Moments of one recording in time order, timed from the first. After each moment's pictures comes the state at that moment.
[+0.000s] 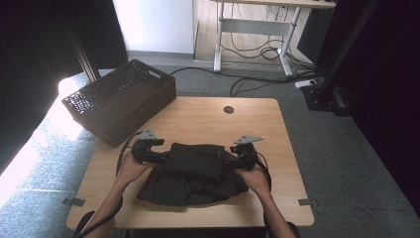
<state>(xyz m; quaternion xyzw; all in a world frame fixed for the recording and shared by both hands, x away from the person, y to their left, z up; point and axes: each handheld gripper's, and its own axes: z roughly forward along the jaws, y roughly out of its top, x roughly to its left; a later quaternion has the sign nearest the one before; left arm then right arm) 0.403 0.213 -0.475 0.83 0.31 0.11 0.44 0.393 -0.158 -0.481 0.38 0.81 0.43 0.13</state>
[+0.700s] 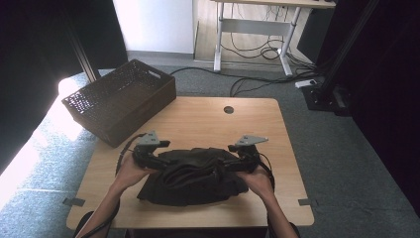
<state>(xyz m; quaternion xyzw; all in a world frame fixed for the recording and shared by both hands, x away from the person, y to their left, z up) 0.372 0.179 -0.446 0.86 0.24 0.10 0.44 0.373 -0.152 -0.451 0.33 0.81 0.47 0.12</state>
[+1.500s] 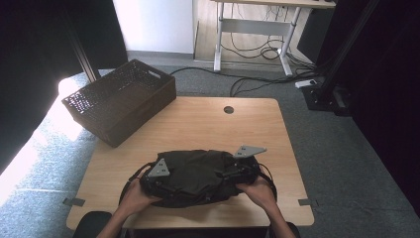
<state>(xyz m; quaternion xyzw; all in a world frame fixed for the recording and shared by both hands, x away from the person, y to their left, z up) 0.322 0.170 -0.502 0.88 0.24 0.11 0.40 0.344 -0.147 -0.454 0.31 0.83 0.45 0.11</state>
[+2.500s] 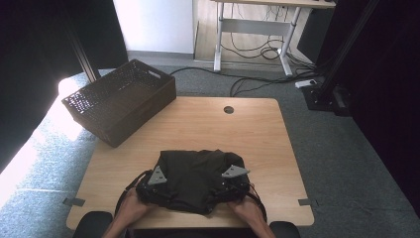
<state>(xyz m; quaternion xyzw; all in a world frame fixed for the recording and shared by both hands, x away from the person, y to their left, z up) 0.309 0.181 -0.530 0.88 0.29 0.14 0.34 0.318 -0.131 -0.534 0.35 0.84 0.38 0.15</state>
